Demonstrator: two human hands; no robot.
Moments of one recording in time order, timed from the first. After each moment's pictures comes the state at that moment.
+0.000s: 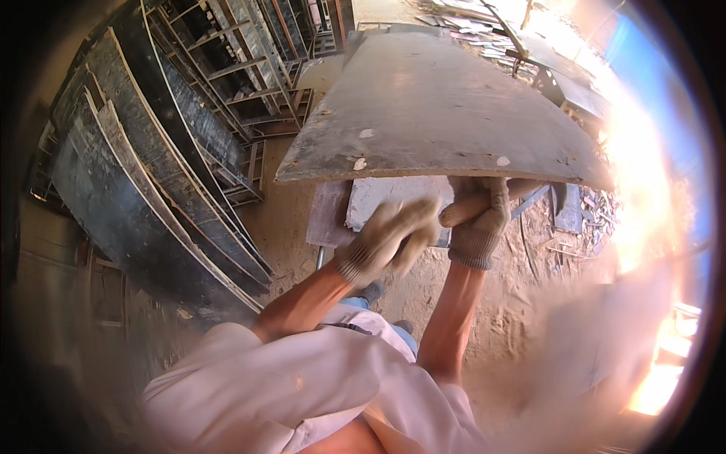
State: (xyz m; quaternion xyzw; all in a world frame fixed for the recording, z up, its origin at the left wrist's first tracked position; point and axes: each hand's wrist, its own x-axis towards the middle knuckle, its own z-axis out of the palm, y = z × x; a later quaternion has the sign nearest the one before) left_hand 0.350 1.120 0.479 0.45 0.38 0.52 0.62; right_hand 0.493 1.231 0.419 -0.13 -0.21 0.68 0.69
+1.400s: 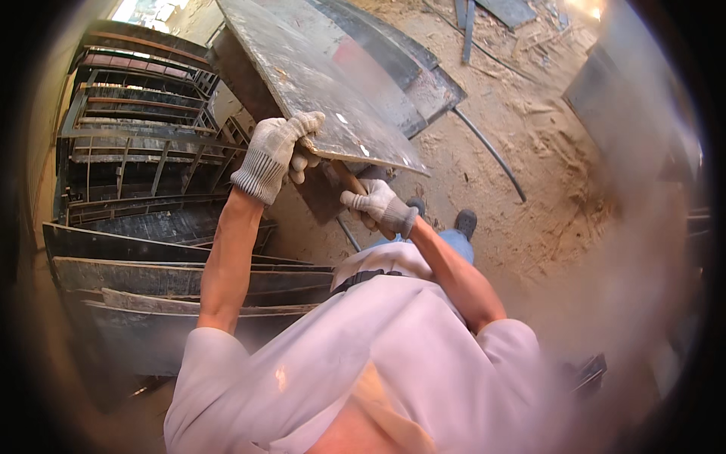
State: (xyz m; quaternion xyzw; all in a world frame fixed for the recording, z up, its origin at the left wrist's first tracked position) left_hand 0.348 1.186 0.465 0.50 0.64 0.20 0.55; right_hand 0.466 1.082 0.268 -0.39 -0.31 0.80 0.34
